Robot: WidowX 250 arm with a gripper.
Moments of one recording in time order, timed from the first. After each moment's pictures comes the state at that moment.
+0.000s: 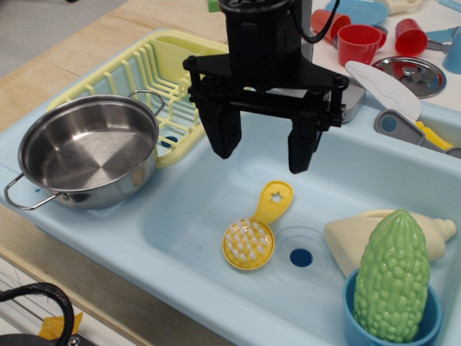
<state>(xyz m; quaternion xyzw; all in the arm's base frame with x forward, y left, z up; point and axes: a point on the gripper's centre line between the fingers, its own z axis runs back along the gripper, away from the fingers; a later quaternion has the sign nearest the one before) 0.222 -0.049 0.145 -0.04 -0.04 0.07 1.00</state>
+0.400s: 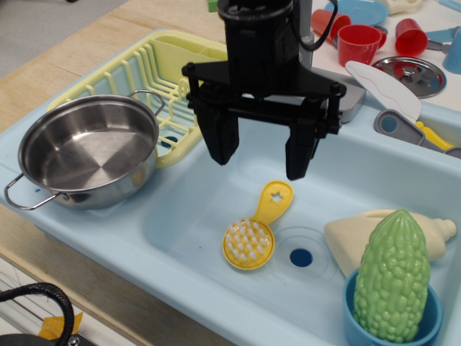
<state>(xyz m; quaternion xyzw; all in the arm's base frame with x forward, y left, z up) 0.221 -0.050 0.135 -0.04 -0.02 0.08 1.00</state>
